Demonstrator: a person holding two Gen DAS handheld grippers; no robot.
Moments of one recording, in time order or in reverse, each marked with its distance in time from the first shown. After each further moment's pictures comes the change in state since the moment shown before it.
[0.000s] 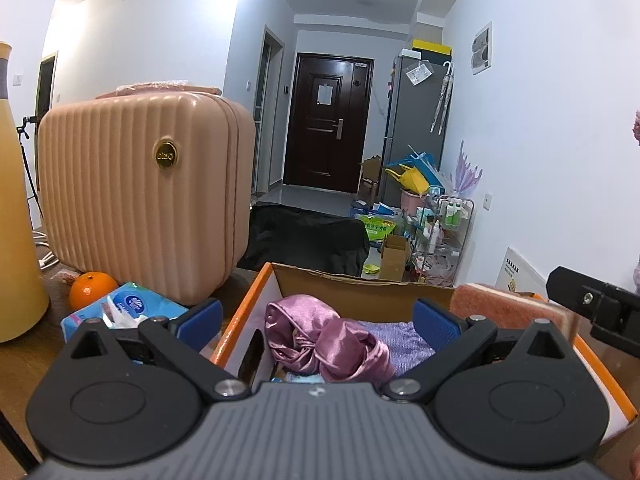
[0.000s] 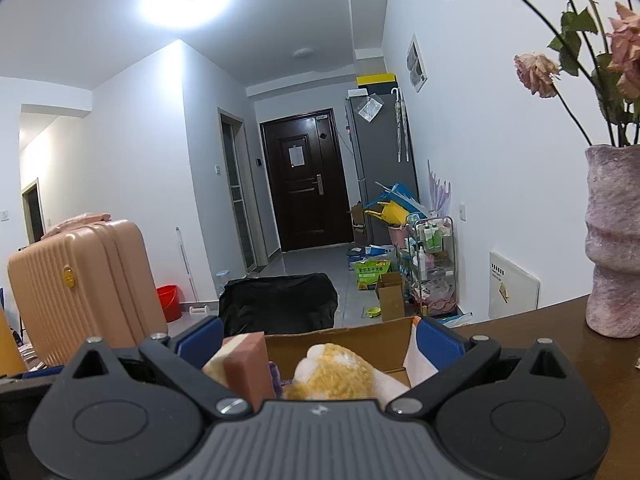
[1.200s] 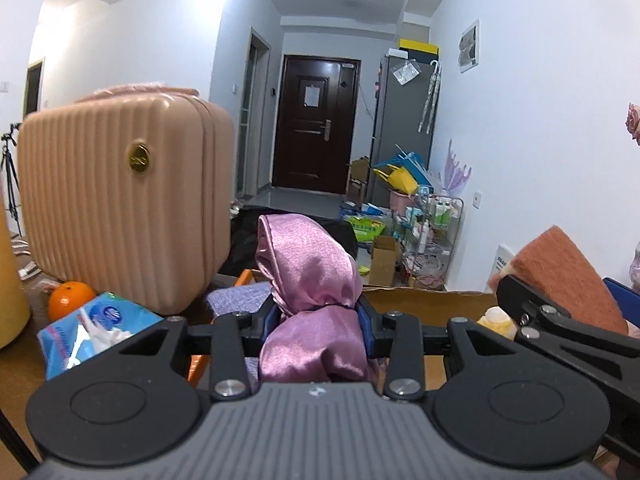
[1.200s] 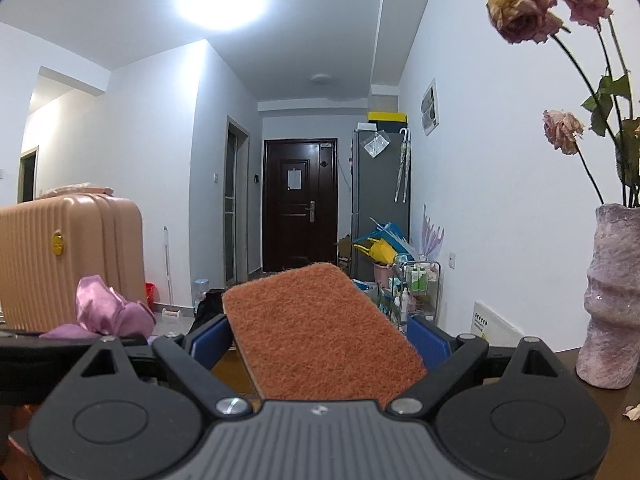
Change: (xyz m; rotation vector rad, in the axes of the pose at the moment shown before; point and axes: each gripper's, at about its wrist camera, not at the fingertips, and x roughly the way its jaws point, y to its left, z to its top) left arm 0.017 -0.009 -0.002 0.022 -0.007 -0.034; right arm 0.016 0.037 -0.016 -0.167 -0.088 -0.062
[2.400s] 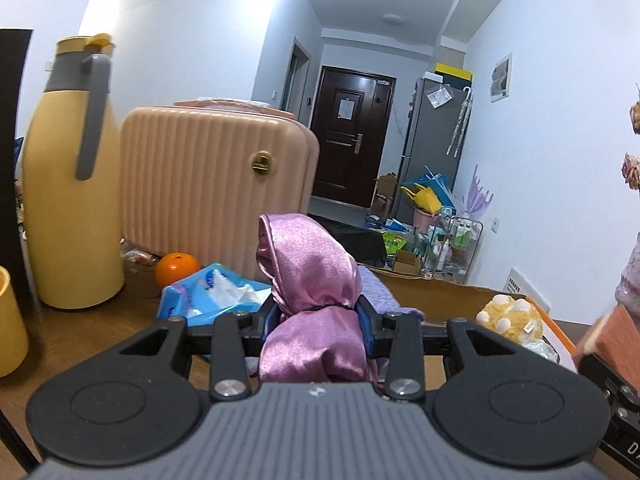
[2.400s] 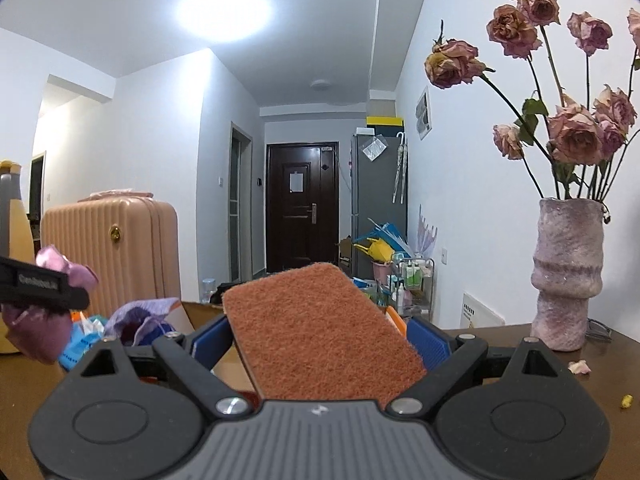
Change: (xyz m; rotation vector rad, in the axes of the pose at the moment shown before) left arm -0.116 0.061 -0.013 -0.104 -0.032 0.061; right arm -0.129 -0.009 -0.020 0.006 -0.017 0.009
